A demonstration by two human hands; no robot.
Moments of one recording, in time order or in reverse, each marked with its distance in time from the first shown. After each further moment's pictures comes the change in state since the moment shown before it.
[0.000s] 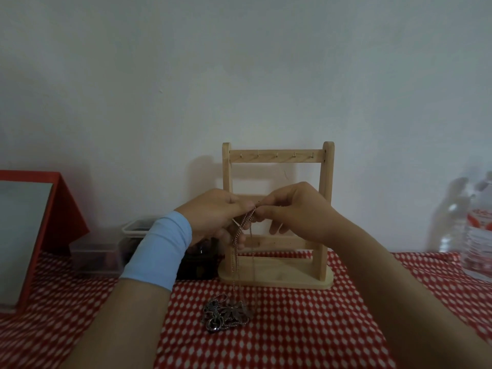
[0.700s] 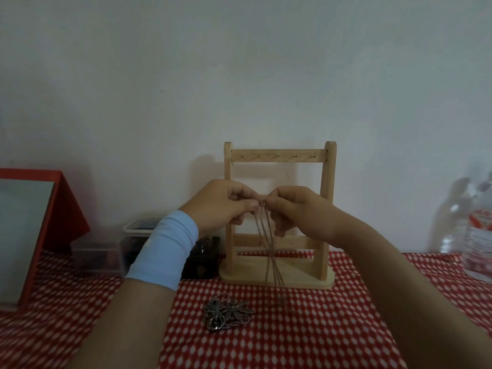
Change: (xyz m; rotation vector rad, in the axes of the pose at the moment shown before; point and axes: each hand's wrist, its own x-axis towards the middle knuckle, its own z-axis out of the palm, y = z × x) left_hand 0.002 0.004 0.002 0.198 0.164 0.224; right_hand 0.002 0.005 -0.005 0.085 -0.103 0.076
